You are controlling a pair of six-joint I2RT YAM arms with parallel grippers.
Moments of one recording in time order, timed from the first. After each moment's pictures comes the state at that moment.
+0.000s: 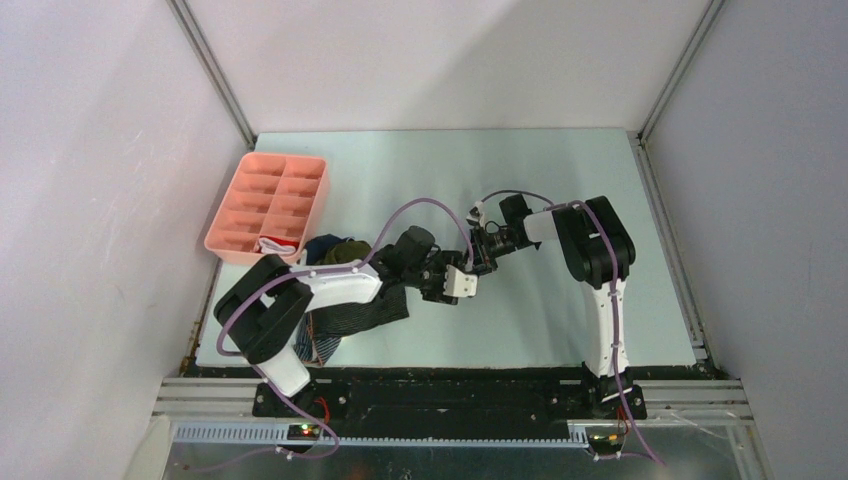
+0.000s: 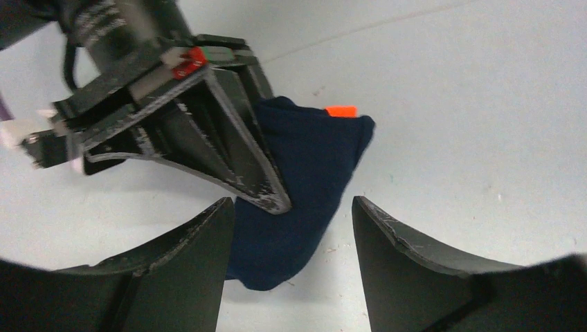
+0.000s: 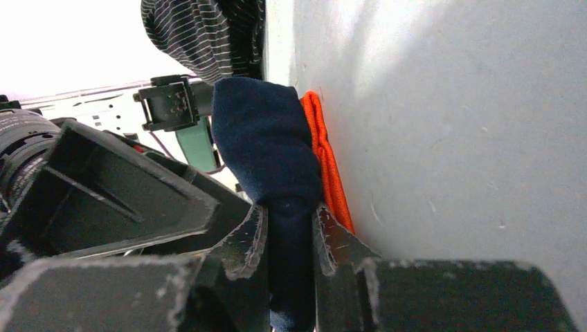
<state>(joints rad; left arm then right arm) -0.80 1.65 0.81 0.13 0.41 0.93 0.34 2.21 1.22 -0.23 -1.21 0.28</state>
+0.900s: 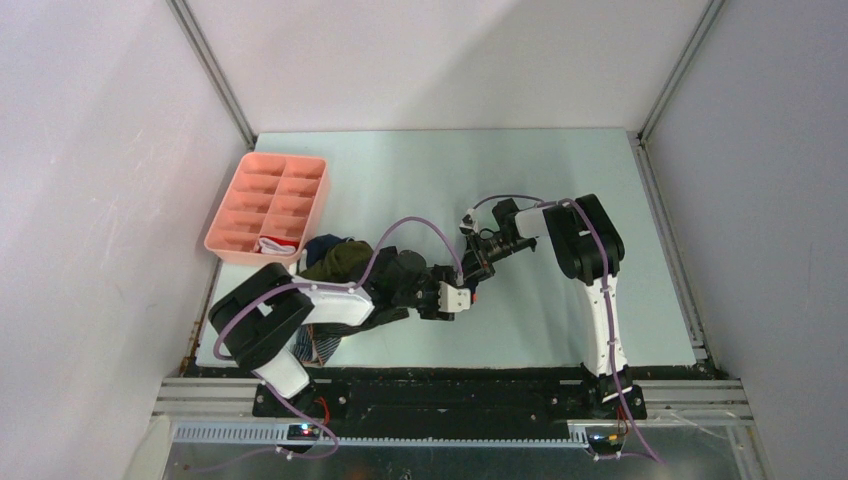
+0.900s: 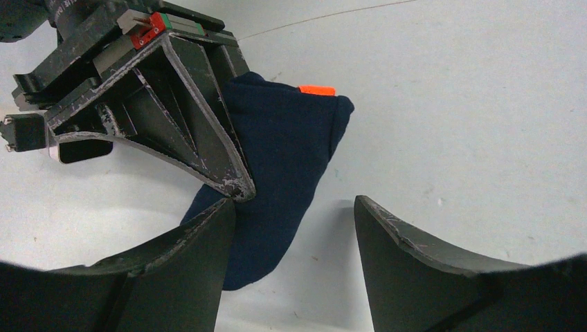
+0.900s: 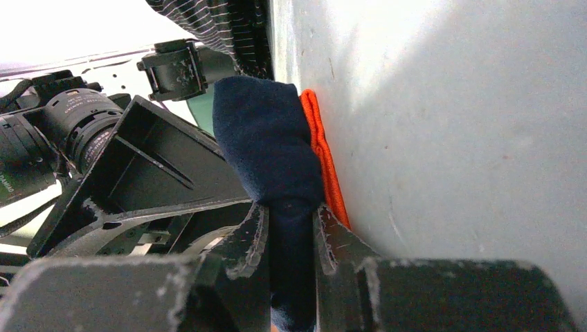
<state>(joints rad) -0.85 1.62 0.60 0.42 0.32 0.76 0.38 2.29 1.32 -0.52 -1.28 0.07</state>
